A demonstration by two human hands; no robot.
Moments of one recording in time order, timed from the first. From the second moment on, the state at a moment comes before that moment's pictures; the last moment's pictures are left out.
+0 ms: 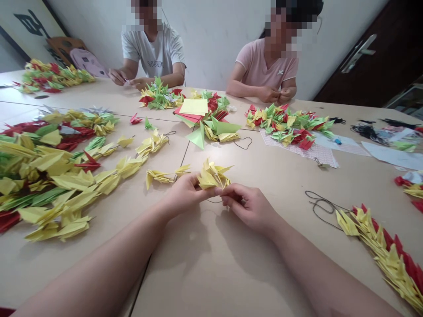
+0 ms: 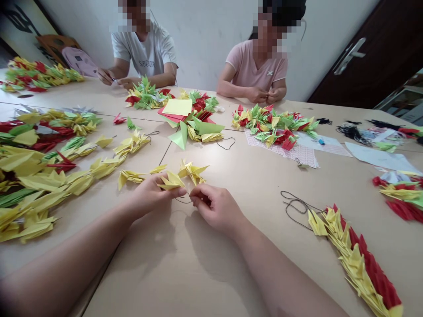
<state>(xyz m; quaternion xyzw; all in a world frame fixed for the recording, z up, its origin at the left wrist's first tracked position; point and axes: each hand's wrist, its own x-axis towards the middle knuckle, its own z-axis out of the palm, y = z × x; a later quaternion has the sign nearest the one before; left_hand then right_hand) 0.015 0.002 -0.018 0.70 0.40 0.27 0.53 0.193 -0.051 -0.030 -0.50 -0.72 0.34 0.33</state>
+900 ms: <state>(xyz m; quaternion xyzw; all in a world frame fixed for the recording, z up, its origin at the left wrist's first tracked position) 0.011 0.005 -0.024 0.64 0.35 0.27 0.63 0.194 -0.044 -0.037 -0.49 -0.56 0.46 0.48</state>
